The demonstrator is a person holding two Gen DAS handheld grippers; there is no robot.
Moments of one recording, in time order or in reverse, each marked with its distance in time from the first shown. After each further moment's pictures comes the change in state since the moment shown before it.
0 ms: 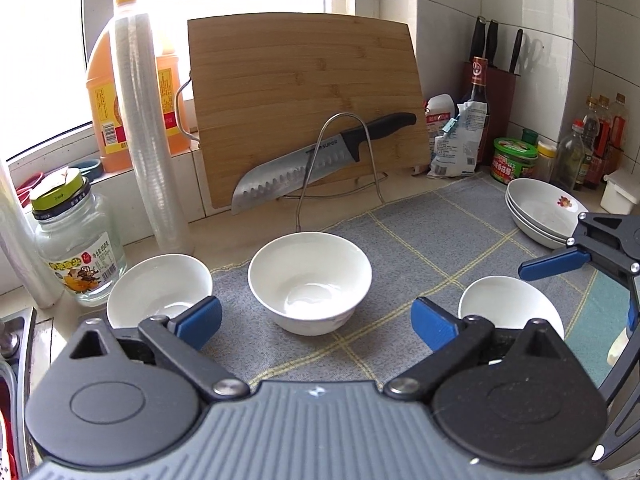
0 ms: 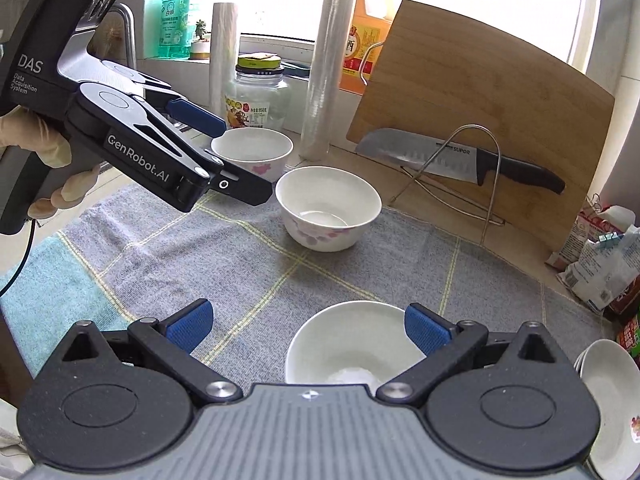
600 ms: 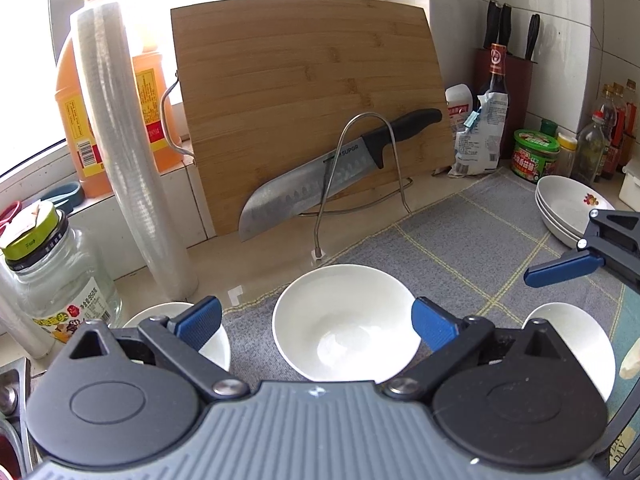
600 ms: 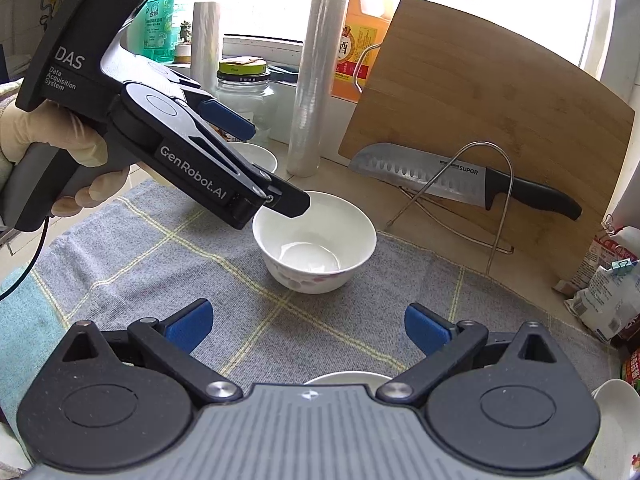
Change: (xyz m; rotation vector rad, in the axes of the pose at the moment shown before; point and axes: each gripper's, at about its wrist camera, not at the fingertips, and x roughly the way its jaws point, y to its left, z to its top) left arm 0.059 0.023 0.034 0.052 0.045 -0.009; right arm 0.045 -0.014 0.034 0.016 0.008 -0.005
